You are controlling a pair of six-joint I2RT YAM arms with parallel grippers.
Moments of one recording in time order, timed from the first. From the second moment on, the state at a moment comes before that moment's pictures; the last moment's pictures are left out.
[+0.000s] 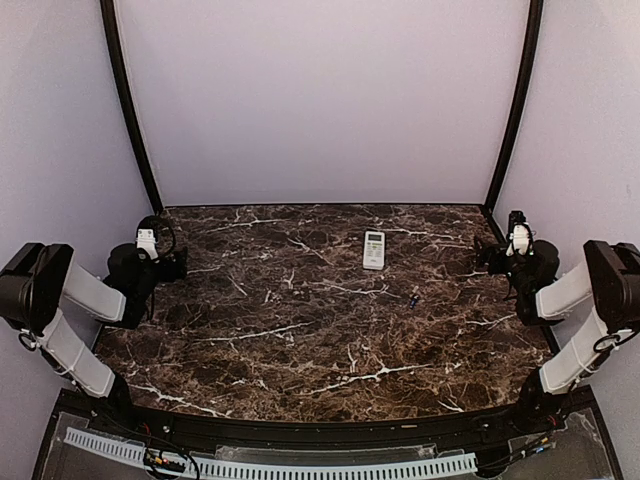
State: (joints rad) left arm -0.02 1.56 0.38 0.98 0.01 0.01; right arm -0.09 1.54 0.36 1.09 -0.23 0.01
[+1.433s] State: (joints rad) left arm -0.14 1.34 0.90 0.19 0.04 -0.12; right arm 0.59 2.42 2.04 -0.71 0.23 0.41
